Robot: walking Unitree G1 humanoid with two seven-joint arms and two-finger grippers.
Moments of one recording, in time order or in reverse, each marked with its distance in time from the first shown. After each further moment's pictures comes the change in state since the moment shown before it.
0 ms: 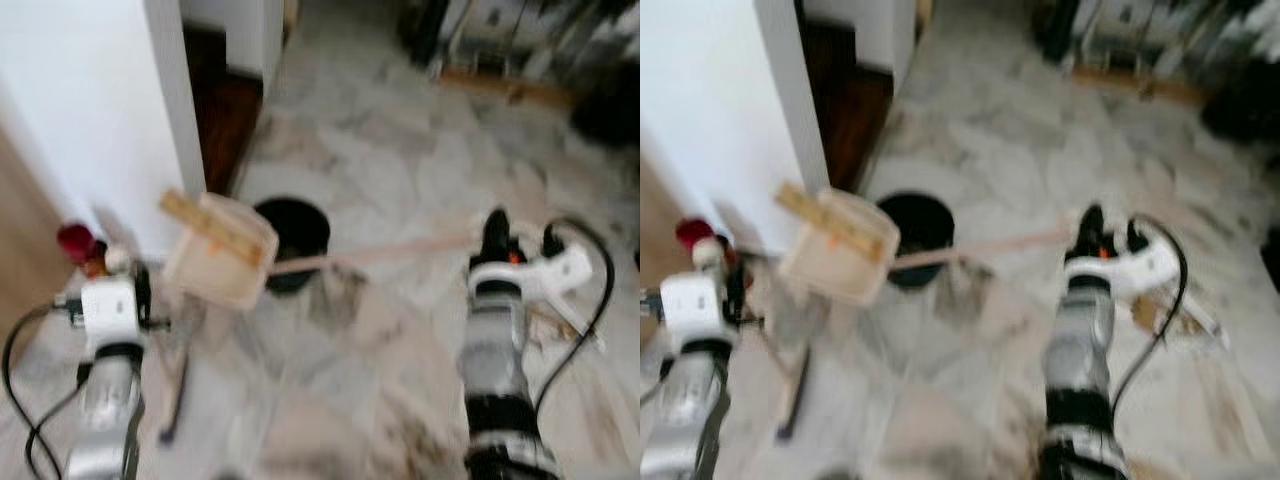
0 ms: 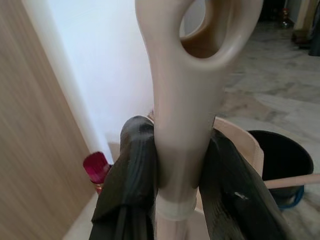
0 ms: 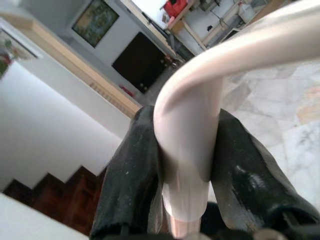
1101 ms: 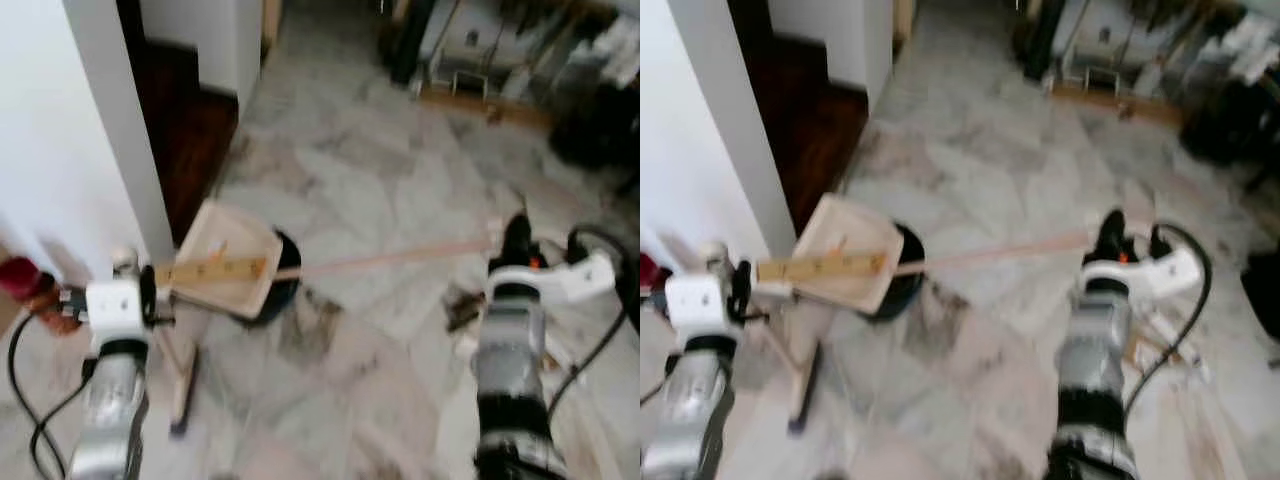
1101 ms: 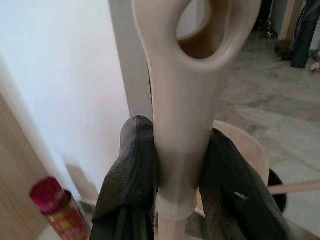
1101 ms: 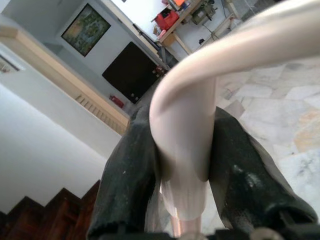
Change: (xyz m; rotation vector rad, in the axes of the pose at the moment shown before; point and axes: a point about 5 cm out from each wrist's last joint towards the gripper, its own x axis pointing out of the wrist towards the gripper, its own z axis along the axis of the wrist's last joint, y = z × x) left arm 0.001 0.002 0.003 0.006 -0.021 -0.003; right arm 0.001 -0.001 0.003 0.015 -0.006 -0.016
